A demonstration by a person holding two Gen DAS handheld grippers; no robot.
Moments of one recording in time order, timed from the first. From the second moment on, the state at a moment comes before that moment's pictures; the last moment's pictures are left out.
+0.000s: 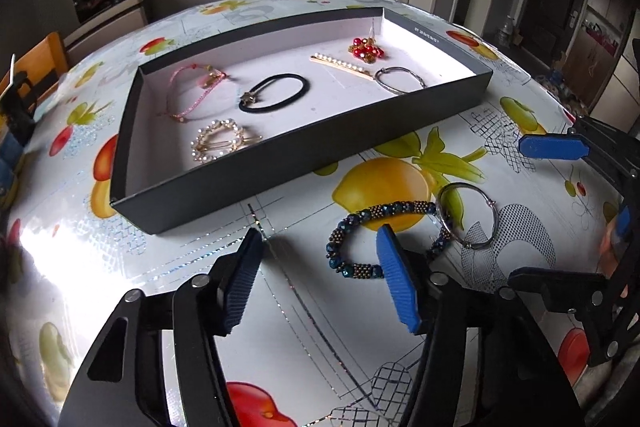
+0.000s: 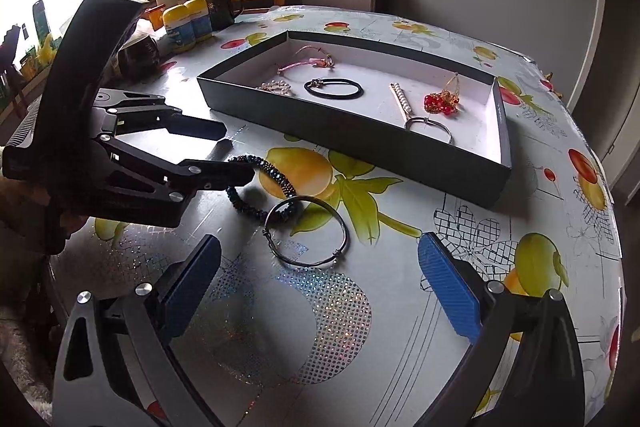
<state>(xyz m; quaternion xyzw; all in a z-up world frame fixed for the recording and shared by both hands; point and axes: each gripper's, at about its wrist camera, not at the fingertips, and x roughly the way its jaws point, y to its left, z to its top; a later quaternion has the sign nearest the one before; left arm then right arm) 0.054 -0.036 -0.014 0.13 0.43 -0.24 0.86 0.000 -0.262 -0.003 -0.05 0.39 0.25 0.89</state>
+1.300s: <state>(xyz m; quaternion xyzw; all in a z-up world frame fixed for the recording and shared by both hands) 0.051 -0.018 -0.011 0.14 0.41 -0.25 0.87 0.029 -0.214 -0.011 -0.09 0.42 0.26 0.87</state>
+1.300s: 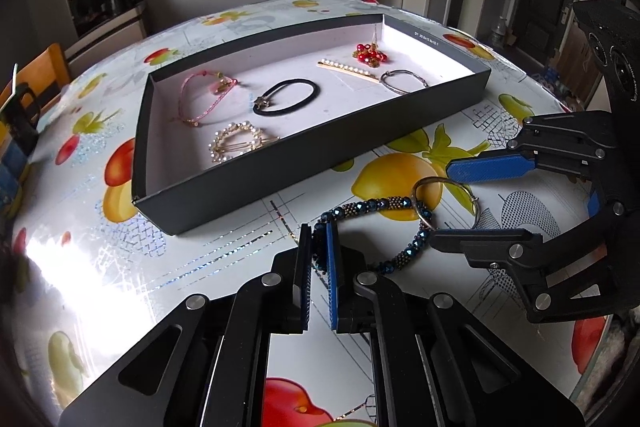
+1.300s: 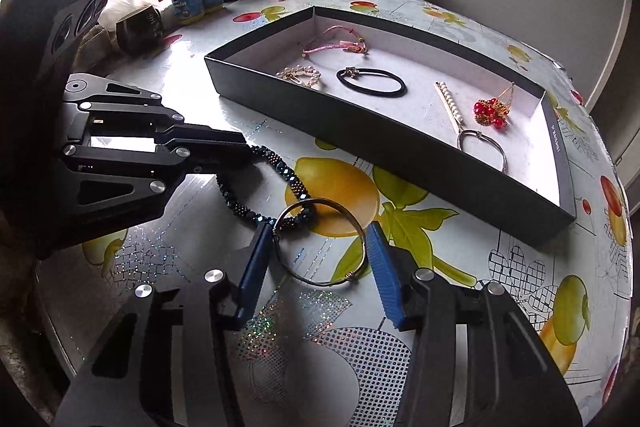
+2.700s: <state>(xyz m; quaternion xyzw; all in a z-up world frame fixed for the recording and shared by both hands) 0.038 -0.011 0.038 0.14 0.36 -0.27 0.89 0.019 -0.256 0.030 -0.06 0.37 0.23 0.90</state>
